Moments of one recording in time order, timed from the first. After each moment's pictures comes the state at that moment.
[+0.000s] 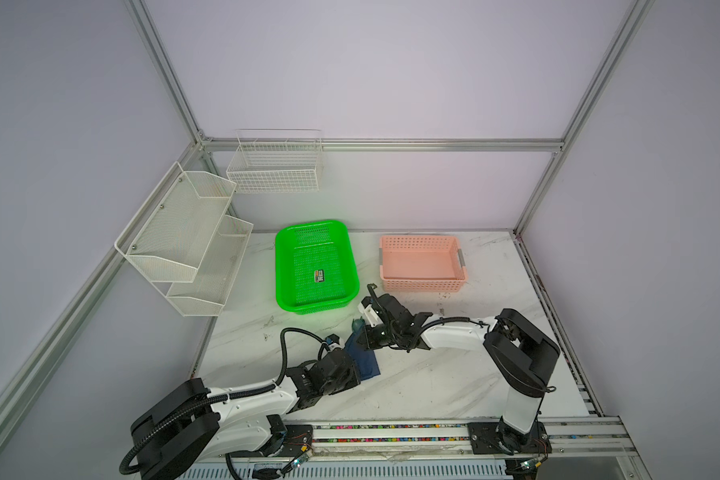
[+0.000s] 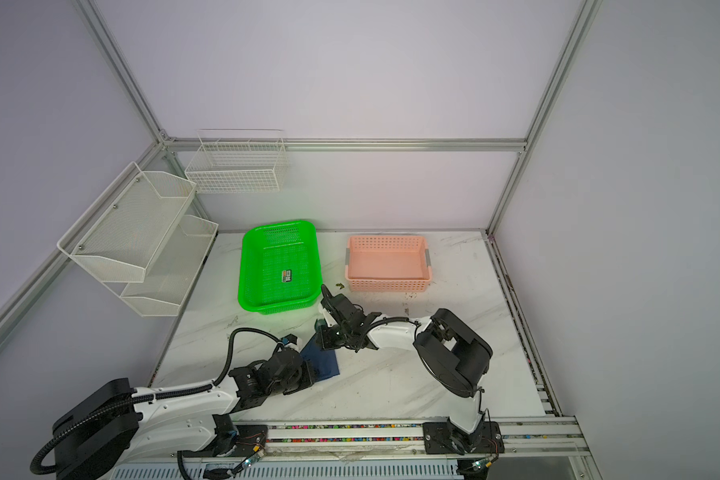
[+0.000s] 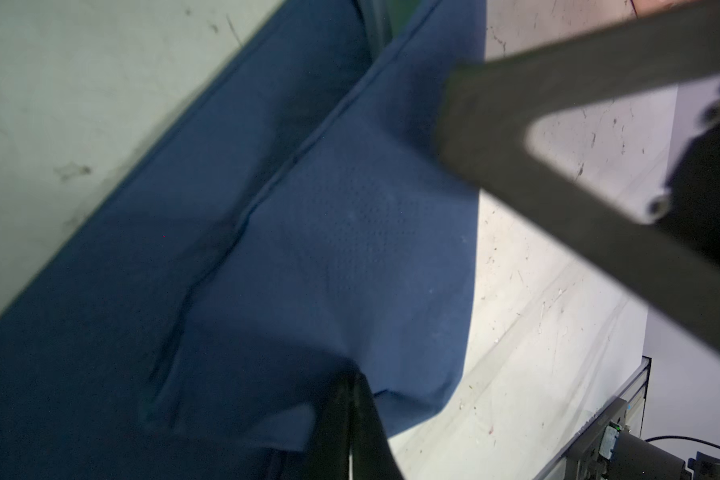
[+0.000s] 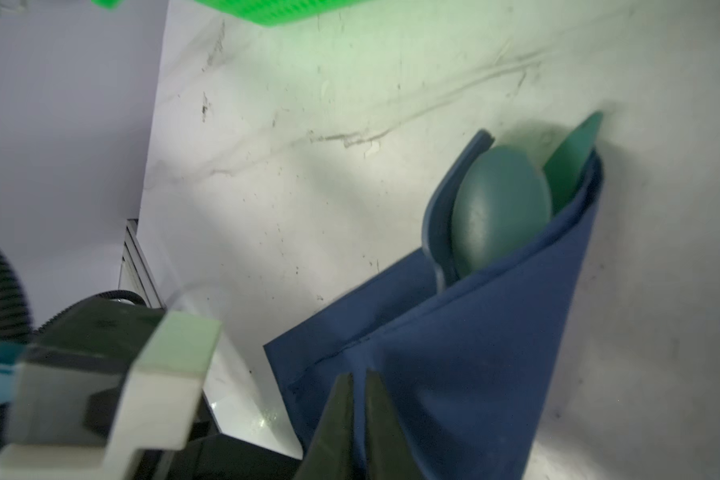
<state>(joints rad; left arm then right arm) -0.92 1.14 0.30 -0.03 -0.06 -1.15 0.91 1.87 1.04 -0.02 -0.39 0.67</state>
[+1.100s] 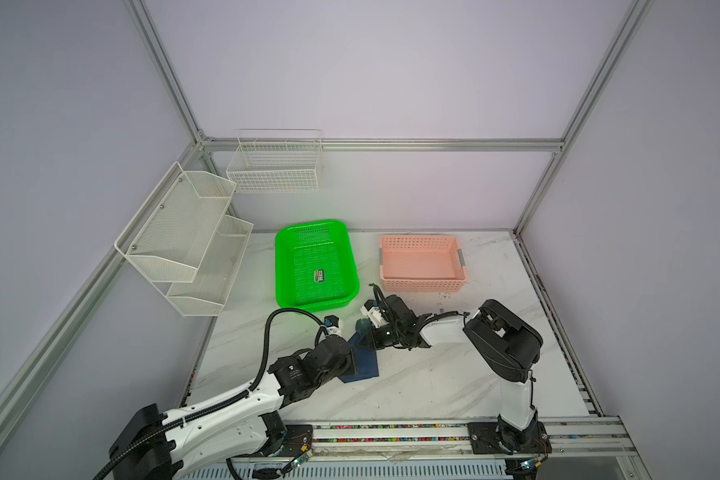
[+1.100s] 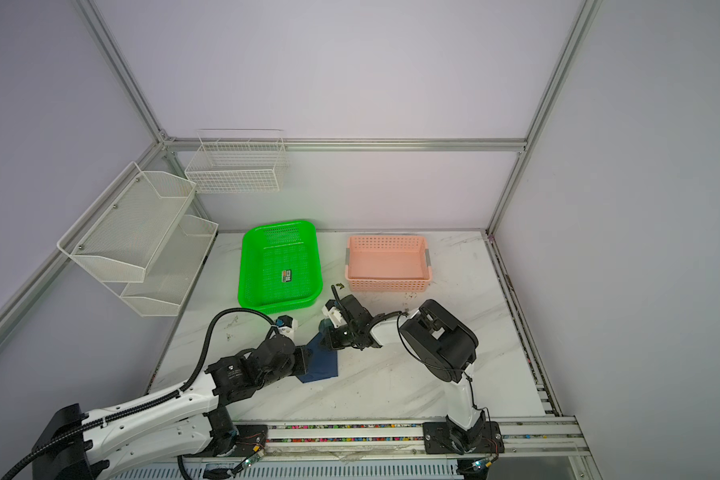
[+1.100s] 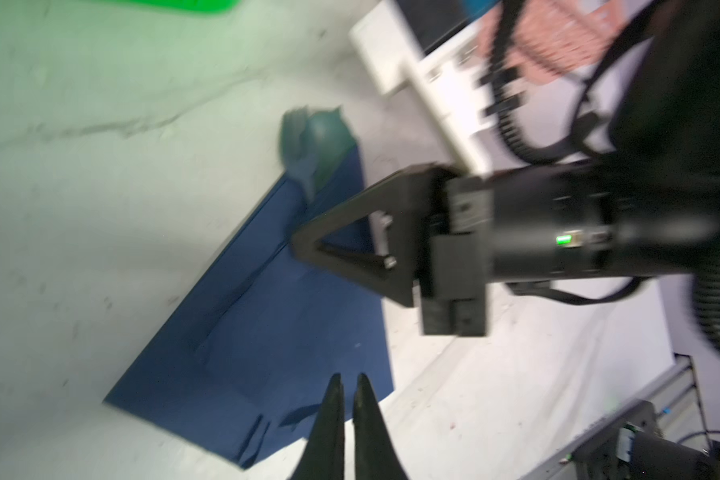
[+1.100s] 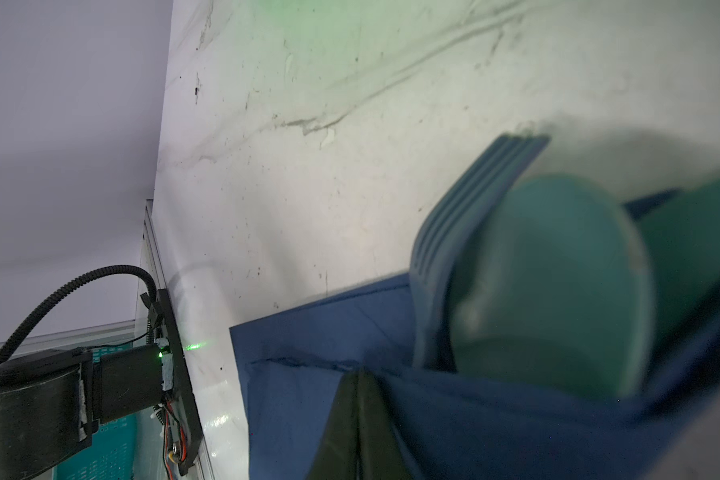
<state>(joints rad) -0.92 0.91 0.51 -0.27 -0.21 -0.86 0.82 1.97 0.97 0.19 -0.54 0.63</state>
